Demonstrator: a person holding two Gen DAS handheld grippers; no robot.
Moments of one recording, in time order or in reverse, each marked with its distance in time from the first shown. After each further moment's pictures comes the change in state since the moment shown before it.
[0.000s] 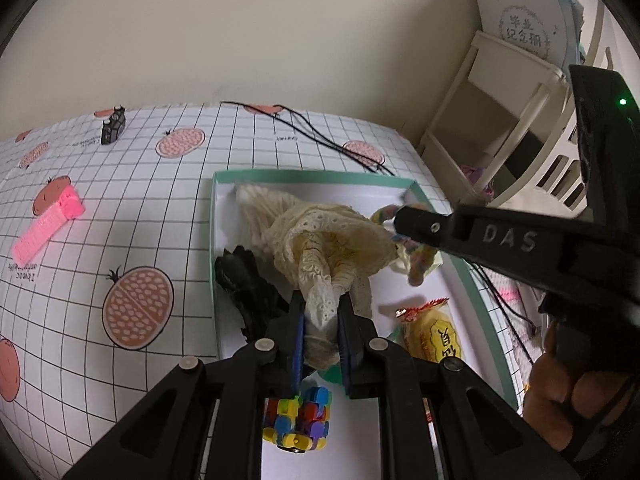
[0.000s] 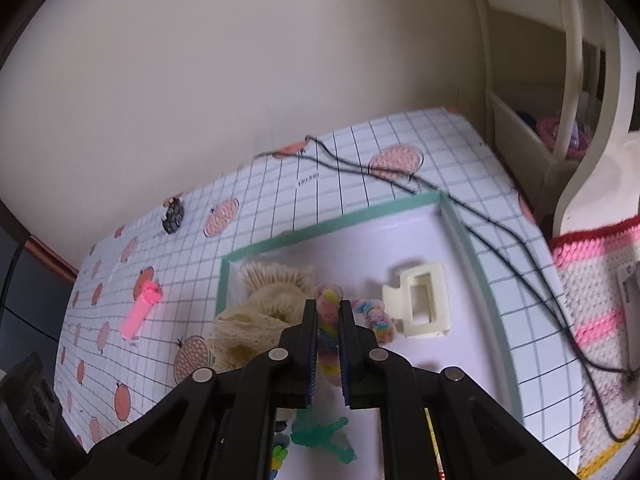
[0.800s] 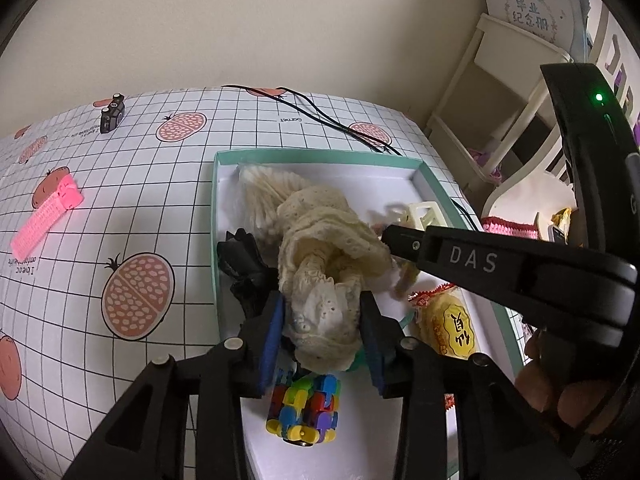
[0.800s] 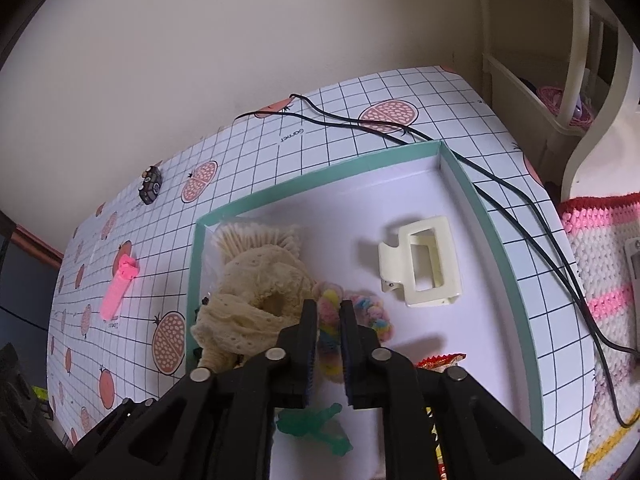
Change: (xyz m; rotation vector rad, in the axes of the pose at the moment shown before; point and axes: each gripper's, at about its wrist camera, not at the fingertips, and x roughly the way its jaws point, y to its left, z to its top) left arm 0.008 -0.001 -0.002 0.013 0.050 0.017; right arm 0.023 -0.001 -0.011 0.011 0.108 -0.052
